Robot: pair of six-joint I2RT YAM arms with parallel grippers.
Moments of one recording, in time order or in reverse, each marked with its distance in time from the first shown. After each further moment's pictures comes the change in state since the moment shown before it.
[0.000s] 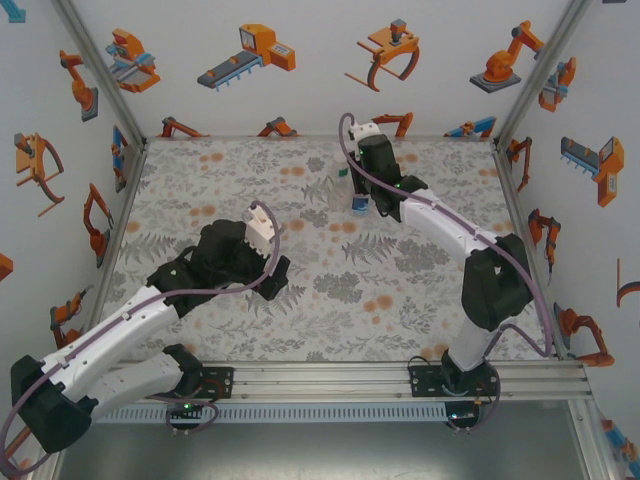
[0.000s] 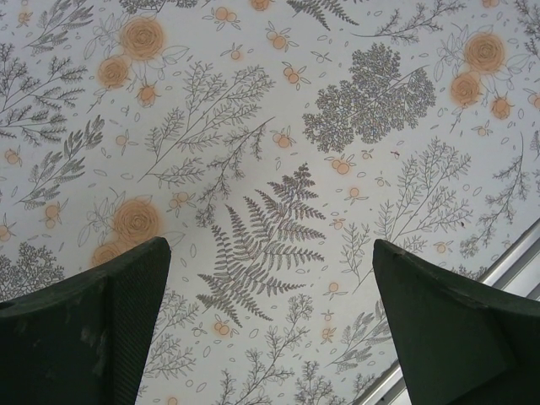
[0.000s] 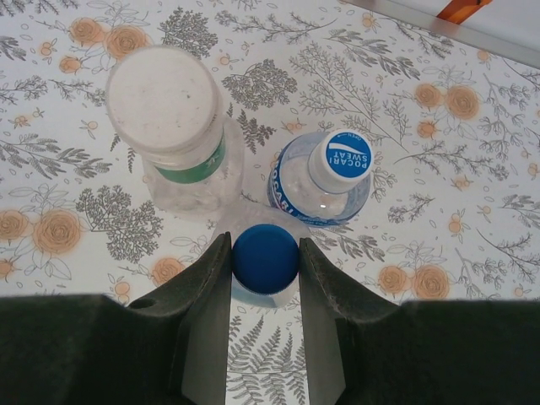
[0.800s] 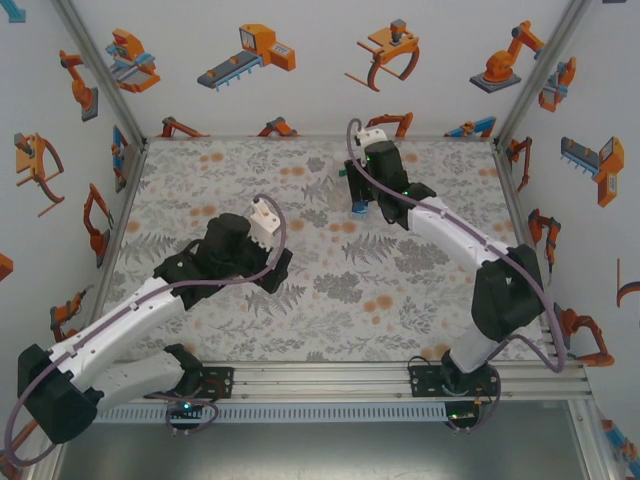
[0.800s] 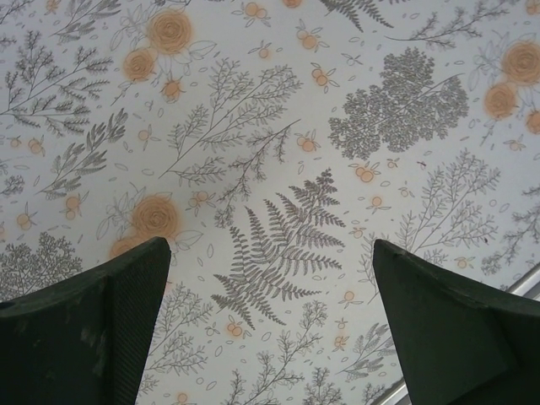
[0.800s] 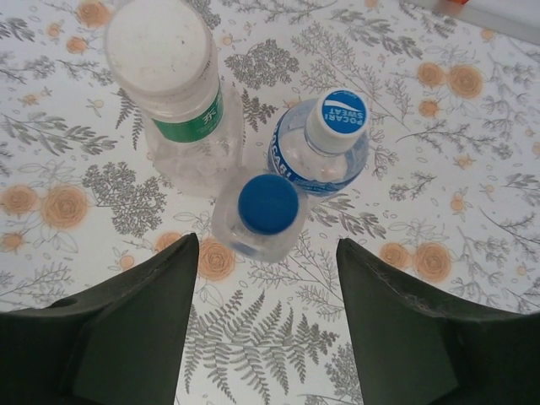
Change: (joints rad) left arm 0.013 0.072 0.039 -0.002 -0.067 -0.011; right arm -0.003 -0.105 -0.081 -0.016 -0.019 0.018
